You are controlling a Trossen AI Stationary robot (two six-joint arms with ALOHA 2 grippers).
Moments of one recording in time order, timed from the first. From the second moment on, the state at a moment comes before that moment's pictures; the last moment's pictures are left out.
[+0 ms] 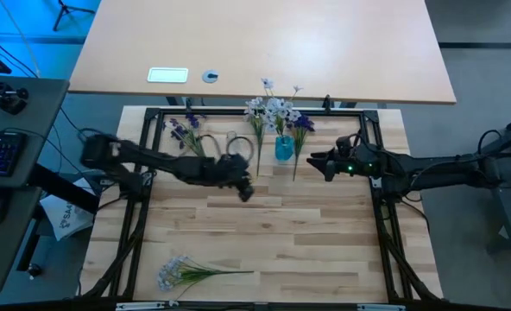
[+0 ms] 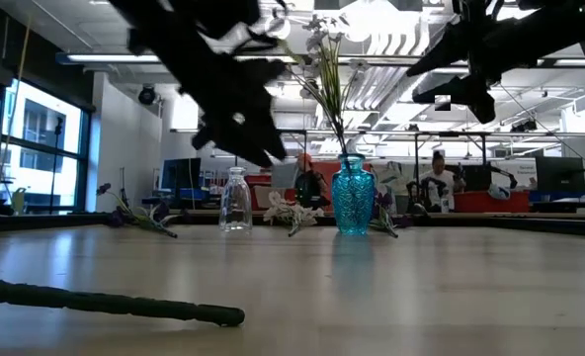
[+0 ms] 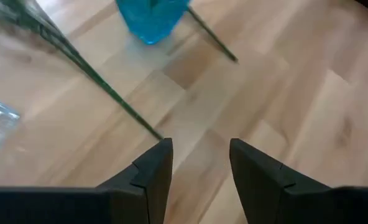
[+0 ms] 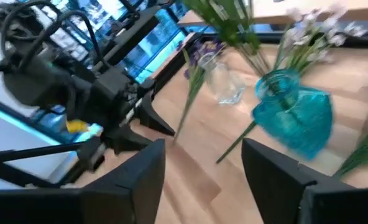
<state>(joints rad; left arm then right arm) -0.02 1.66 0.97 -0.14 -0.33 -0.62 -0.08 0.75 0.44 0.01 0.23 0.73</state>
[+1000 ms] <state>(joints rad) 0.12 2.10 1.19 -0.07 -0.39 -0.91 -0.08 0.75 0.44 -0.04 0.20 0.73</state>
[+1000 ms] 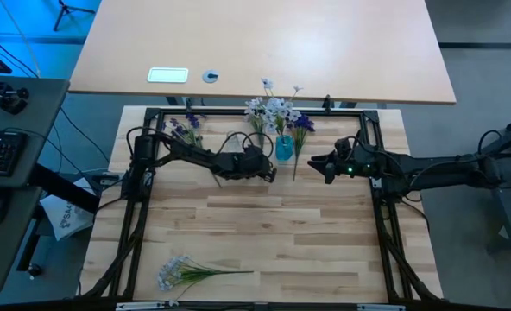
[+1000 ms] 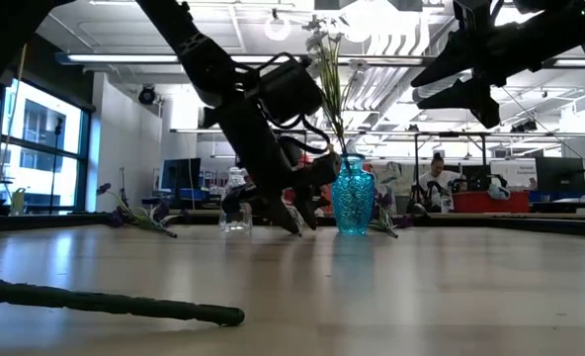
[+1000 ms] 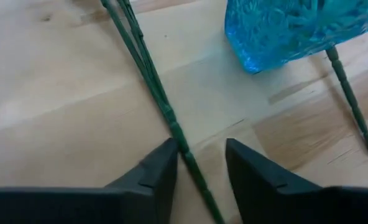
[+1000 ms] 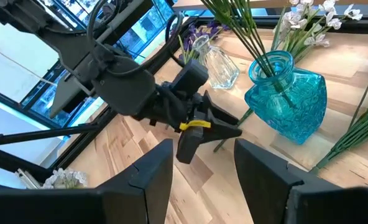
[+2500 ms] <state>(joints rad) -0.59 0.96 0.88 -0.71 -0.48 -1.12 0.17 0.81 0.44 0.18 -0.05 0.90</state>
